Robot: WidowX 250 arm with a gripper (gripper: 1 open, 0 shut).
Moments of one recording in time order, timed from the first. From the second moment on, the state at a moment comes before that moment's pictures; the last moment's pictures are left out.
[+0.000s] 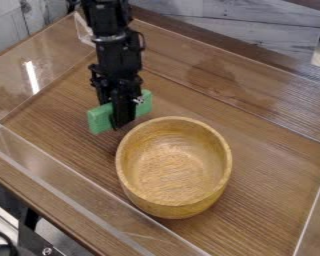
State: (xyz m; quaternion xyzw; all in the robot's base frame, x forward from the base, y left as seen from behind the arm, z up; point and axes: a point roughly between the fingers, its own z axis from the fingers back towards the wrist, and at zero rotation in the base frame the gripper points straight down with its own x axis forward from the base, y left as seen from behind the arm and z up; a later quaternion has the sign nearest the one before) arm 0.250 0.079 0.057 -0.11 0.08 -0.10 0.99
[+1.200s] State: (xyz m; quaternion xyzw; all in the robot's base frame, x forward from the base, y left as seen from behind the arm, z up) arm 0.174 -0.081 0.148 -0.07 0.08 -0.22 0.97
